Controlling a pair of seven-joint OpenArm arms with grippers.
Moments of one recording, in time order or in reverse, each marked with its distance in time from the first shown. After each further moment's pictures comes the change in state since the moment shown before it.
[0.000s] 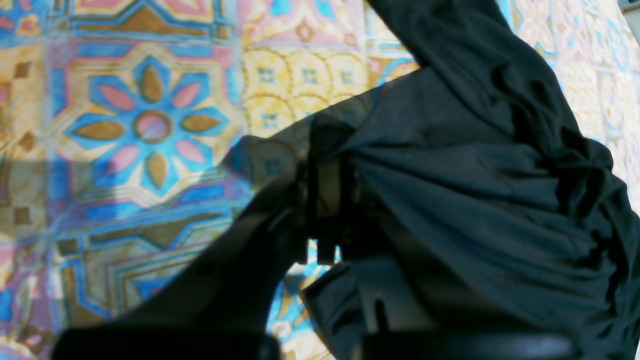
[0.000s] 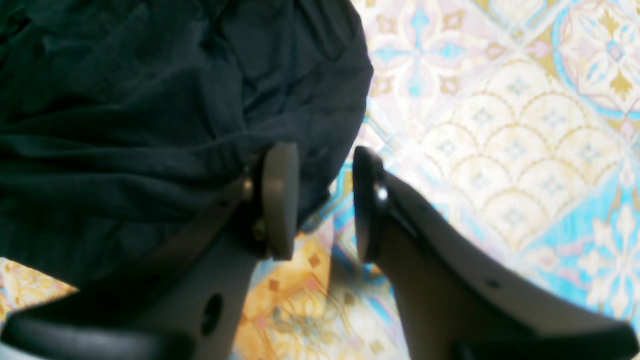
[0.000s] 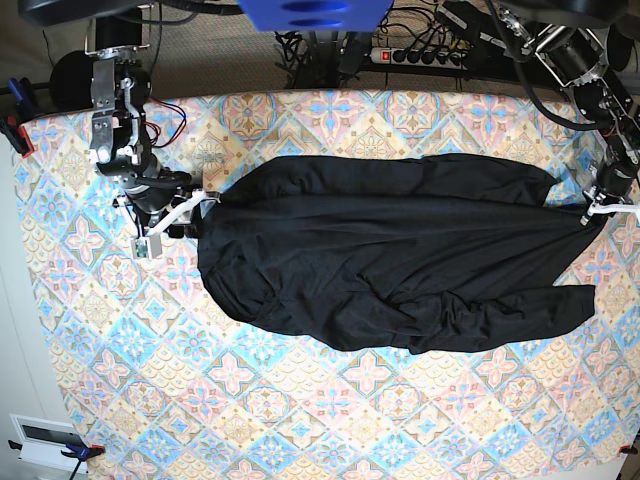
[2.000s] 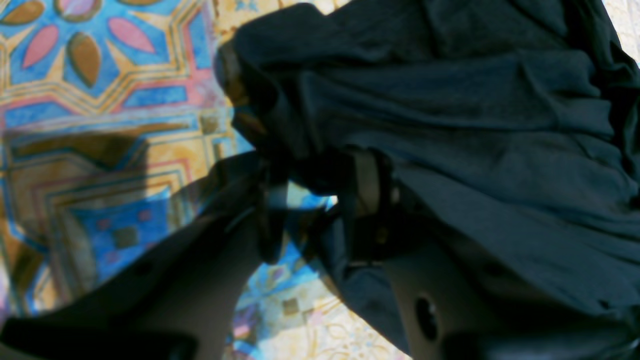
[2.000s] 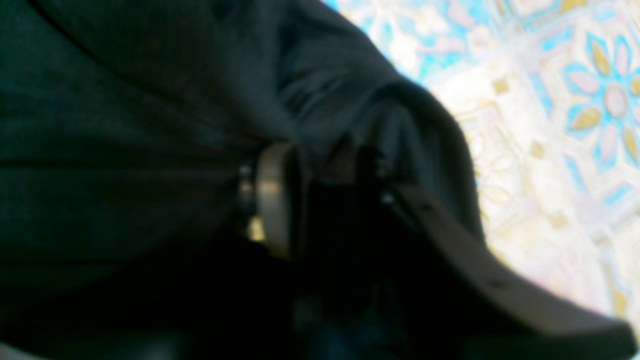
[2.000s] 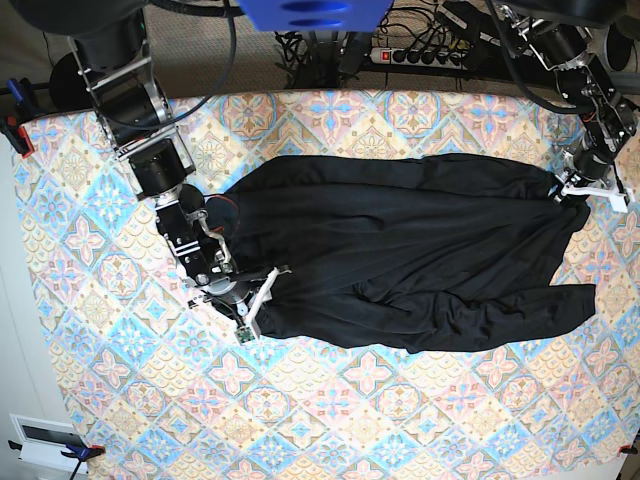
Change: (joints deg) left arm 4.0 2.0 4.7 0.1 0.5 0.3 -0.4; right arm 39.5 -7.0 -34.1 -50.7 -7.7 3.1 17.3
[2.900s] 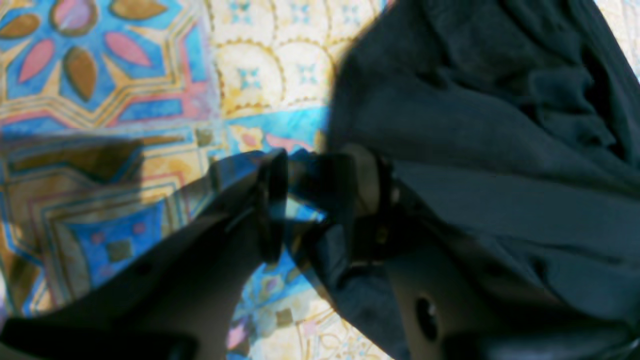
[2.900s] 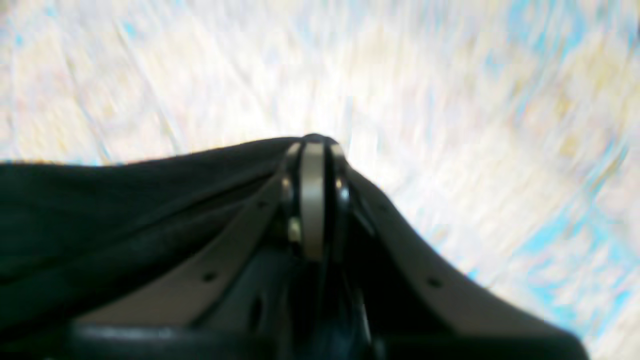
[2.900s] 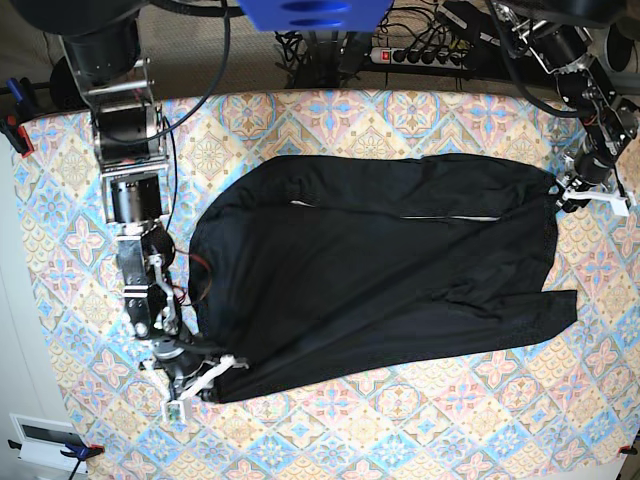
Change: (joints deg) left arm -1.5 0.0 0.0 0.0 0.2 0.0 0.0; right arm 6.2 1.4 20.6 6.3 0.4 0.8 2.8
